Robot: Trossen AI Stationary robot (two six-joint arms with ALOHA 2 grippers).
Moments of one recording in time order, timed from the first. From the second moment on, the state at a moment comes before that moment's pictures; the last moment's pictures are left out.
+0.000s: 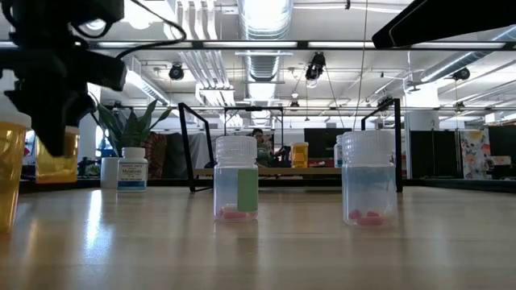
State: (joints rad) left arm -0.29 1.19 0.73 -0.88 -0.11 -0.69; right arm 0.84 1.83 1.08 -0.15 1.00 0.39
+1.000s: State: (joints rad) left arm 0.19 2.10 1.96 -0.88 -0.10 0.04; right arm 0.95 1.83 1.08 -0.24 1.00 0.61
